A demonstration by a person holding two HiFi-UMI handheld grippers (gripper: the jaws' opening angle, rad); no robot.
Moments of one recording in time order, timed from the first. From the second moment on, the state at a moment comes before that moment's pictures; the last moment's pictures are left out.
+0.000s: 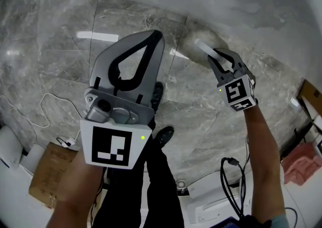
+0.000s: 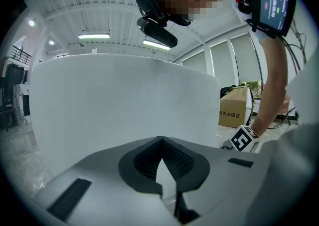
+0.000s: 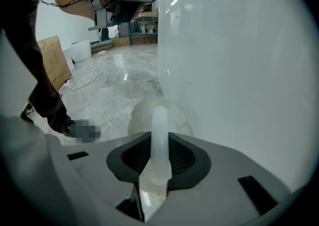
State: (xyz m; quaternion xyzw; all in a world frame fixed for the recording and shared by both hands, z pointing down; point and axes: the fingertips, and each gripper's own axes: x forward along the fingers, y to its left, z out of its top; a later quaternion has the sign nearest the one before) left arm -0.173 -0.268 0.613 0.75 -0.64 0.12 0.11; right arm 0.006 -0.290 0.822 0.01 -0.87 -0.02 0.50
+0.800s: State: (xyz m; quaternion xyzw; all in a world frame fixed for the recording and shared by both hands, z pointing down) left arm -0.176 -0.263 0.613 0.75 -0.64 0.13 0.10; right arm -0.004 -0.300 0.852 -0.02 -0.86 -0.05 0.51
